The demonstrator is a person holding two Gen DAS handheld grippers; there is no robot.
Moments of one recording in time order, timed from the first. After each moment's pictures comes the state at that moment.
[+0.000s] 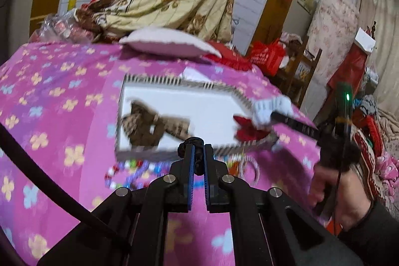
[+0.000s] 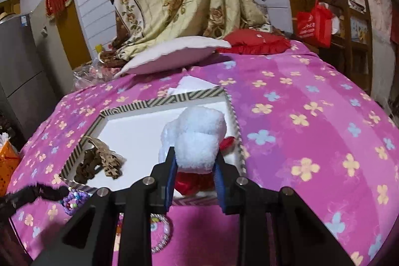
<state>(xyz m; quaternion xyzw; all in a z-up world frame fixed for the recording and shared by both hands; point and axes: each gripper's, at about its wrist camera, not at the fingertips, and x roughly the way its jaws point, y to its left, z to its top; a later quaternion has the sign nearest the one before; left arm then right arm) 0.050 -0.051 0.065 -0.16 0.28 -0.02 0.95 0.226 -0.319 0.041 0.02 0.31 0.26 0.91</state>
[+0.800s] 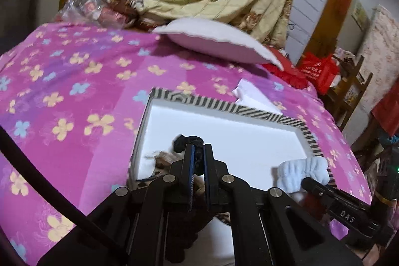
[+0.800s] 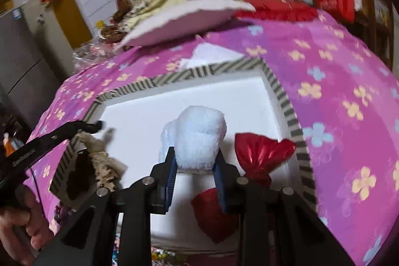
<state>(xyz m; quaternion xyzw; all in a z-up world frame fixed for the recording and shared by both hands) 0.184 0.009 0.028 -0.21 0.32 0.10 0.92 0.295 -0.254 -0.007 0.03 0.42 0.26 0.87</state>
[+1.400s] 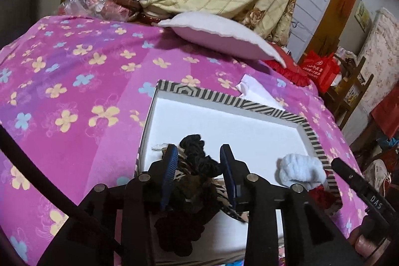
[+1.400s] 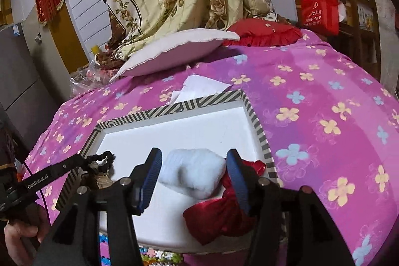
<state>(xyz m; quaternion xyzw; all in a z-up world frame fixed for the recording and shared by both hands) 0.179 0.015 0.029 -0.22 0.32 0.09 0.92 0.278 -0.278 0.030 0.05 0.34 0.26 0.90</state>
